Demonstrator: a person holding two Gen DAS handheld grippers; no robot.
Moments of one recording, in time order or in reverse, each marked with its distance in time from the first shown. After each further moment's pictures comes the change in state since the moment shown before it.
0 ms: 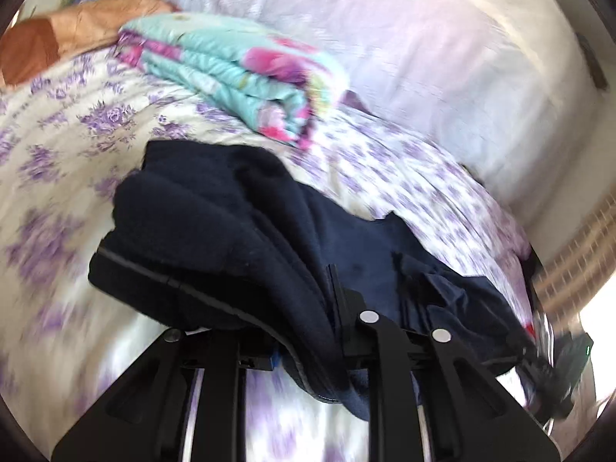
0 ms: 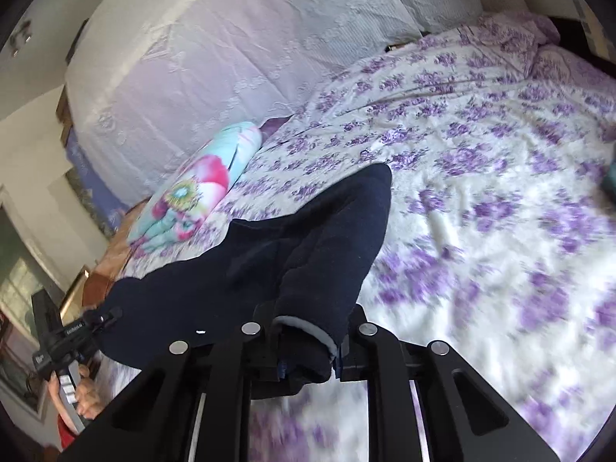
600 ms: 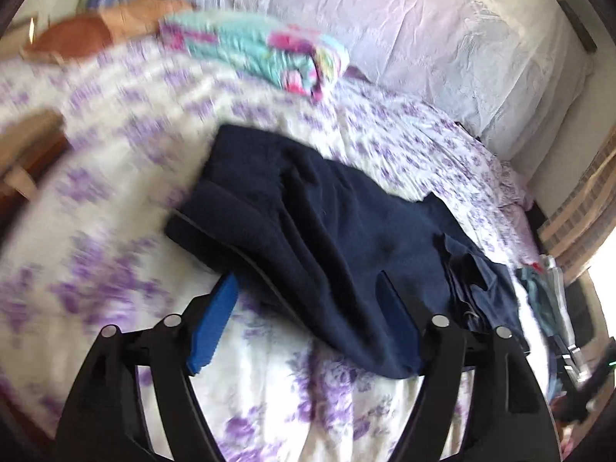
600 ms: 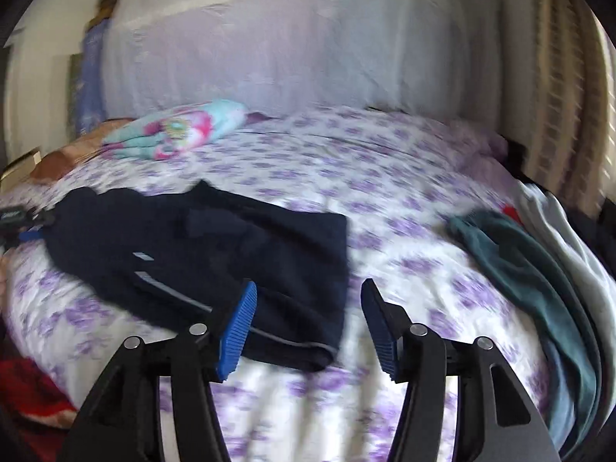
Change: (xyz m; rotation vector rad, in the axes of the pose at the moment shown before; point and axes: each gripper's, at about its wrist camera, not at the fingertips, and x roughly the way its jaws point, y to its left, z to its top) left arm -0.097 0.001 -0.102 0.055 0.015 0.124; right arm -0.151 0.024 -0.094 -0.460 -0.062 -0.298
